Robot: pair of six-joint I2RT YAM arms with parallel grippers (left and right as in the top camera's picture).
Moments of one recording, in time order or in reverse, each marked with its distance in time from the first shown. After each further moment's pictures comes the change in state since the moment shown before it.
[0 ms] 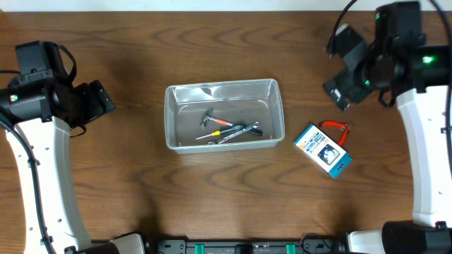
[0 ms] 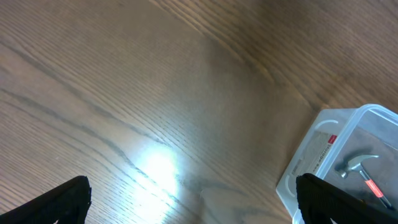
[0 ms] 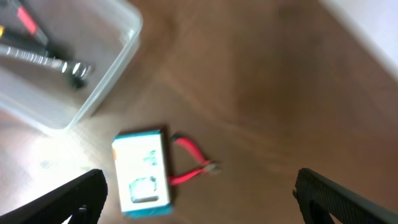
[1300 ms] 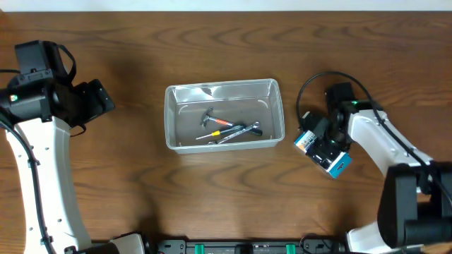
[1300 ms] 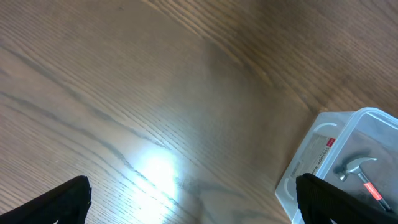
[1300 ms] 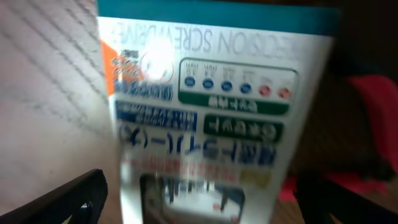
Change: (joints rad) left arm 0.000 0.000 0.000 0.012 0.000 0.000; right arm 0.019 0.114 -0.769 0.443 0.100 -0.172
